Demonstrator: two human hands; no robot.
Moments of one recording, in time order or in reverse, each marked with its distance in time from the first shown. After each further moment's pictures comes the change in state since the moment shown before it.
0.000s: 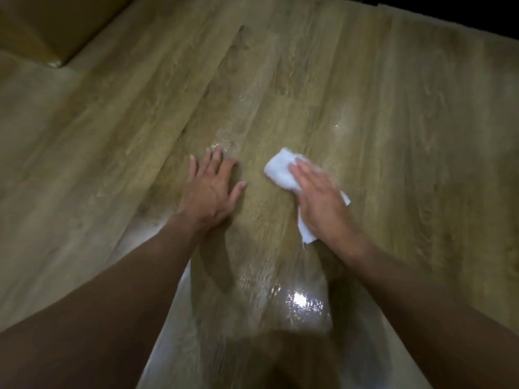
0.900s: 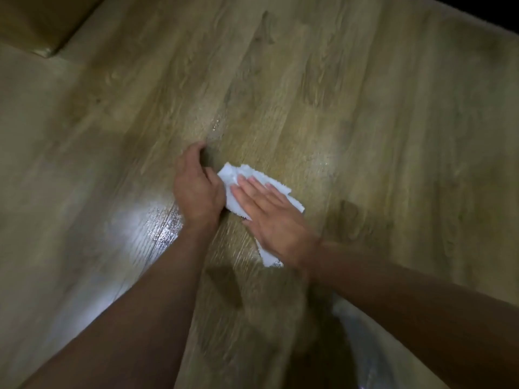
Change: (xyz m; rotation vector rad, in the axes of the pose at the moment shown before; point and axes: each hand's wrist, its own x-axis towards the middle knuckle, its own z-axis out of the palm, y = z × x) left_hand 0.045 -0.041 -0.015 -0.502 0.454 -0.529; right_hand 0.061 -0.093 0.034 -0.137 -0.248 -0.284
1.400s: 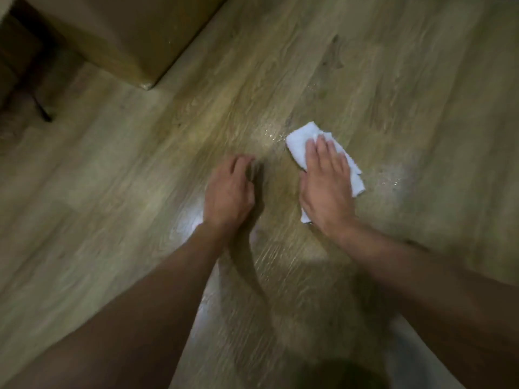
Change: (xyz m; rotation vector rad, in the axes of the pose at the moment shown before) left_hand 0.041 -0.021 -0.039 0.369 -0.219 0.296; right_hand 0.094 0.032 -0.009 0.055 0.232 0.313
